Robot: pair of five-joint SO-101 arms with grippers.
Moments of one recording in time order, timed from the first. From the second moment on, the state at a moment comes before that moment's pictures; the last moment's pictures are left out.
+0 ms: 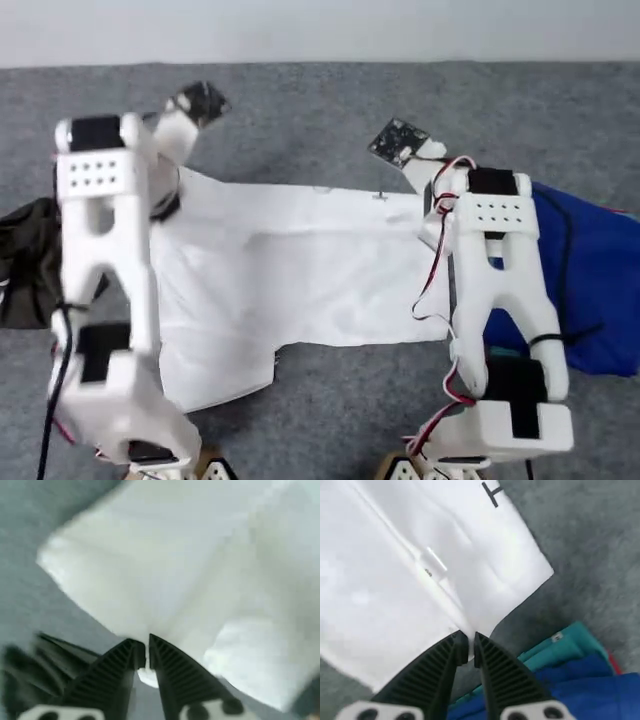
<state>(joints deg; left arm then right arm) -9.6 8.6 -11.6 99.0 -41.6 -1.2 -0.9 10.5 70.5 50.6</state>
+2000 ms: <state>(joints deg) -17.6 -17.7 27.3 98.8 -44.7 -3.9 -1.9 10.5 97.1 52.3</state>
